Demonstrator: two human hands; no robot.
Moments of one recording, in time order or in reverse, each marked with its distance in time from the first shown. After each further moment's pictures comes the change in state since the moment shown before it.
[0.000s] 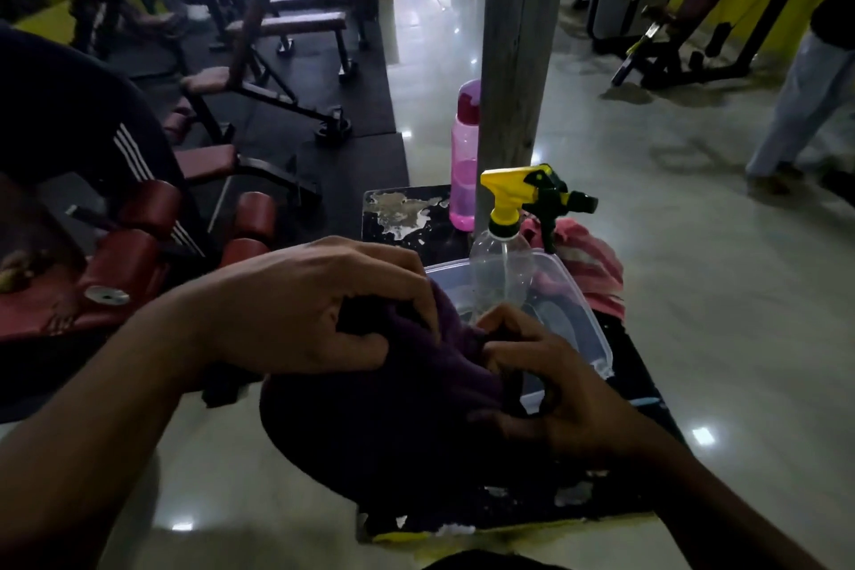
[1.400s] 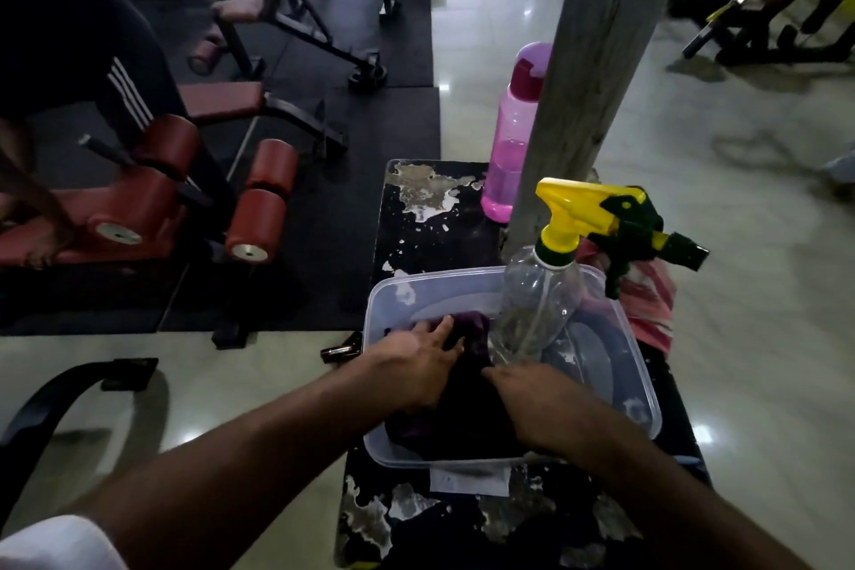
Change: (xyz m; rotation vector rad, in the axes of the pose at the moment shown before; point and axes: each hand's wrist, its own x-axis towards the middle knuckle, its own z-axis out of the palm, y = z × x) left_hand 0.111 -0.157 0.166 0.458 -0.357 -0.526; right_hand 0.055 0.107 0.013 -0.706 -0.547 0.495
